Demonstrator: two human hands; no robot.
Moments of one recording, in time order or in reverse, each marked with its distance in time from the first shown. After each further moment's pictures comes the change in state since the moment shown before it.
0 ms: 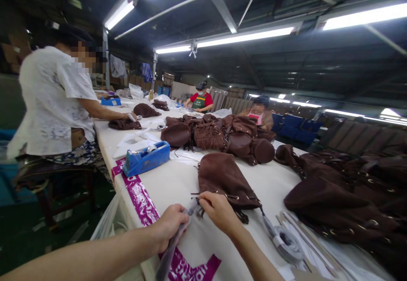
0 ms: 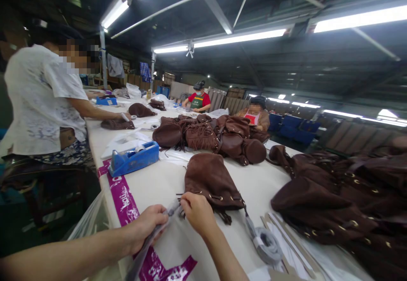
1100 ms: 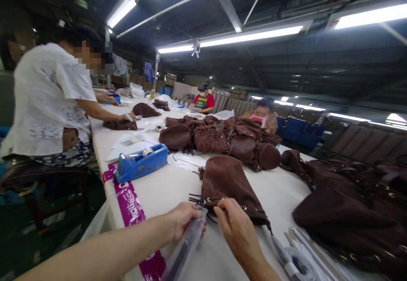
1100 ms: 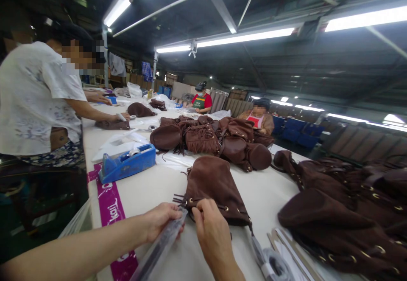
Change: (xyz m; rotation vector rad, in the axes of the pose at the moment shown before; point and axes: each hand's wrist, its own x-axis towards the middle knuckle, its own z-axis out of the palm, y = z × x) left_hand 0.074 0.022 0.028 -0.309 -0.254 -0.147; right_hand -0.014 0.026 -0.013 -0.035 0.229 0.127
